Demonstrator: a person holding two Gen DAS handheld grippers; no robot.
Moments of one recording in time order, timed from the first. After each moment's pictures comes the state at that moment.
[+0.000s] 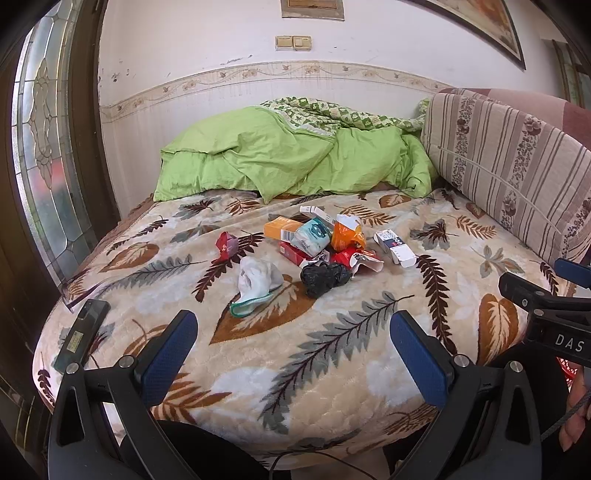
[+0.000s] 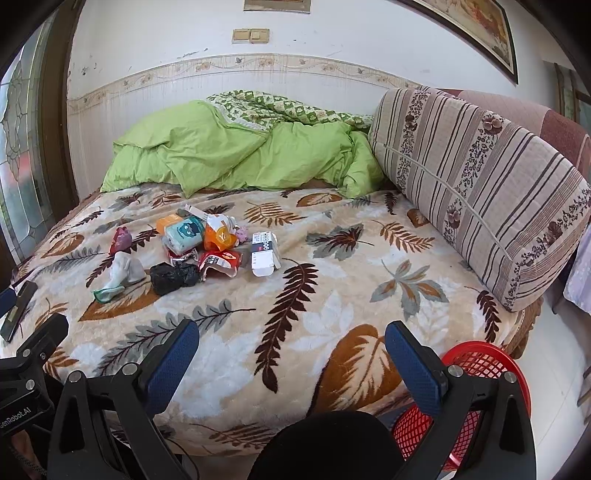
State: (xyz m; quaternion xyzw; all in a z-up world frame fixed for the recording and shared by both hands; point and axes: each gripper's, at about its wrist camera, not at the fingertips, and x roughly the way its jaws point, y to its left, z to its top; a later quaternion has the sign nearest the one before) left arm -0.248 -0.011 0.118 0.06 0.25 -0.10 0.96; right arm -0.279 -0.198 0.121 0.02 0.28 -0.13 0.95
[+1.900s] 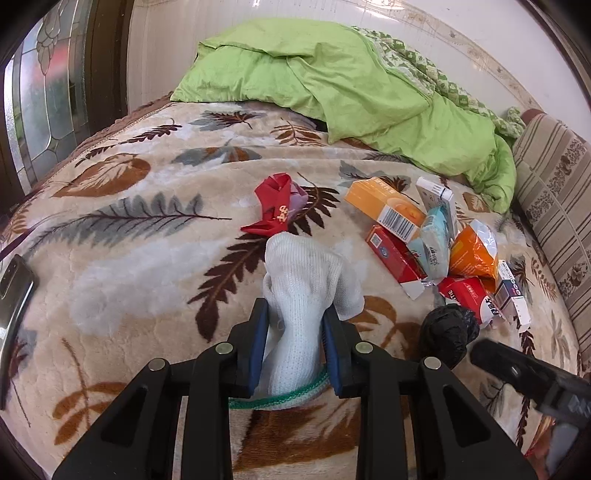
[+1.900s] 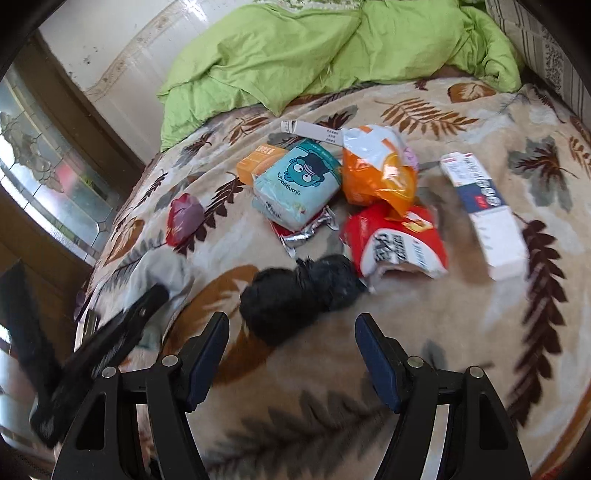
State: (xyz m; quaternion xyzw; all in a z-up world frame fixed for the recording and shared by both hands) left arm -0.035 0.071 0.041 -0.08 0.39 -0.05 0.92; right arm -0.046 -0.141 0.037 0.19 0.44 0.09 0.87
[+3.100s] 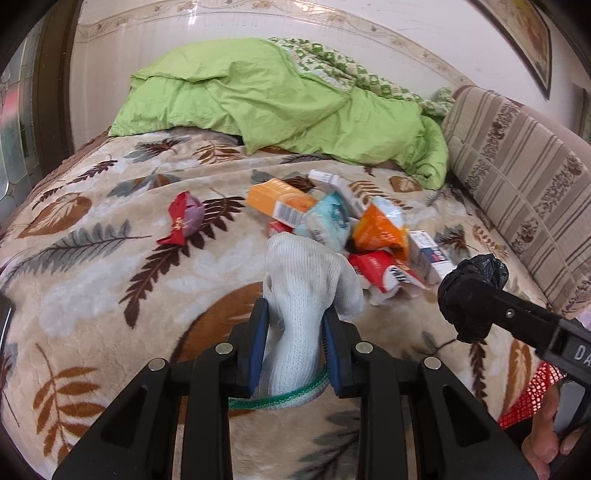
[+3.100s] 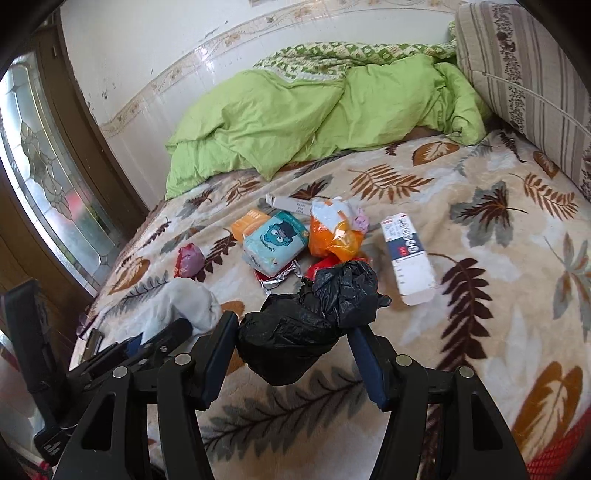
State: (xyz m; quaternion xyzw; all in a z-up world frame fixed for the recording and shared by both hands) left arm -0.082 0.007 0.066 -0.03 0.35 -0.17 0.92; right arm -0.123 -0.184 0.085 0.17 0.33 0.06 0.93
